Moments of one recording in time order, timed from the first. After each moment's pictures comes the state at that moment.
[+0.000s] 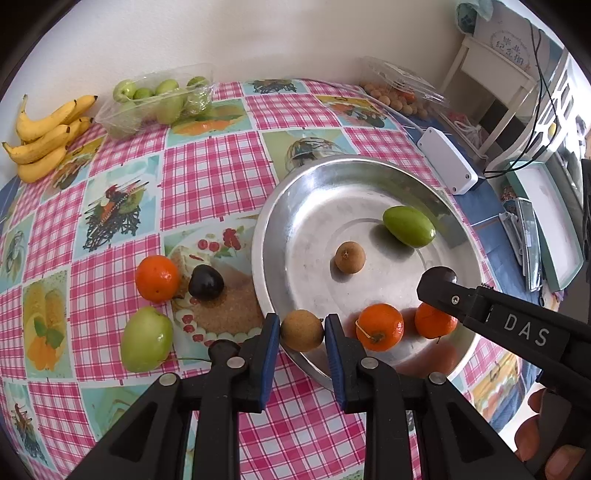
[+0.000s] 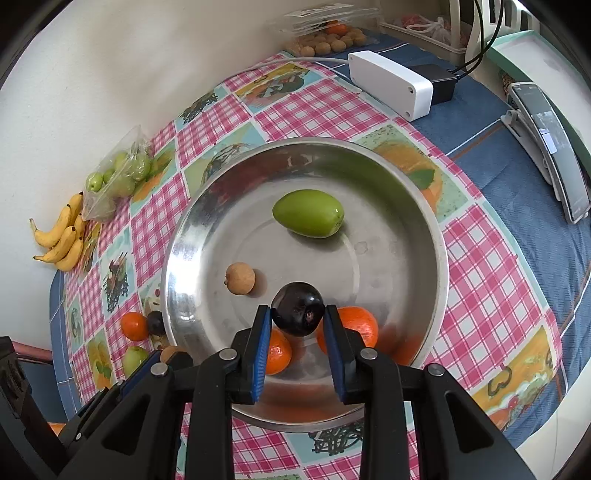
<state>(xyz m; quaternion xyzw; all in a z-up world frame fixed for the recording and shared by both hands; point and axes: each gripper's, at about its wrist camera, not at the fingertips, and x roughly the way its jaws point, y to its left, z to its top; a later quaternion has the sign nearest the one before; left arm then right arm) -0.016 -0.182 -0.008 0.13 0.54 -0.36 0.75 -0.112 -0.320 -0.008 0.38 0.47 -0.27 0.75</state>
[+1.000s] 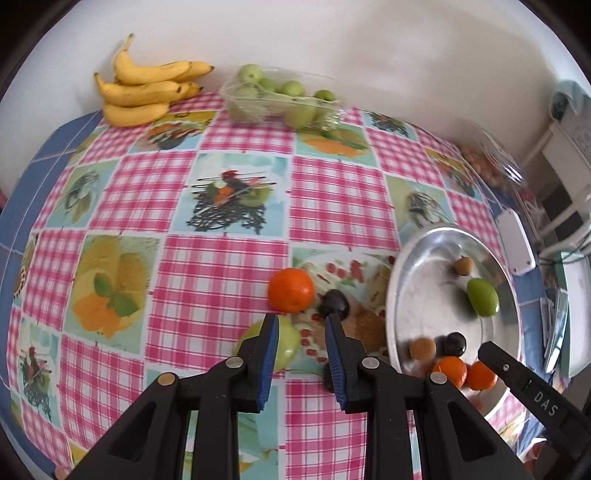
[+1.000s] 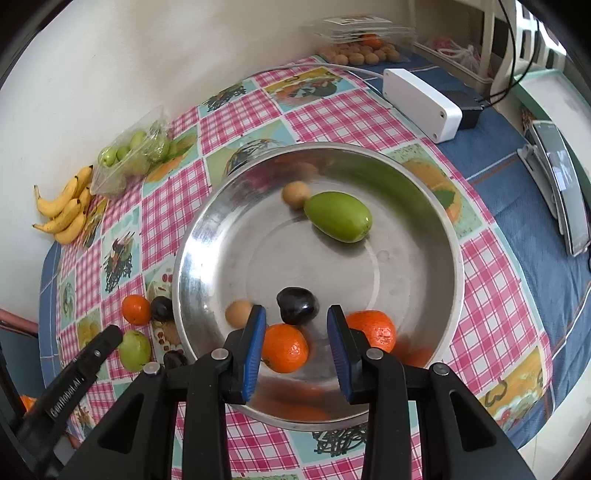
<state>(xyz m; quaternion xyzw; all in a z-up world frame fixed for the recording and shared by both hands) 0.038 -0.108 0.004 0.04 0.55 -0.22 0.81 -0.098 -0.300 0.000 0.31 0.48 -0.25 0.78</state>
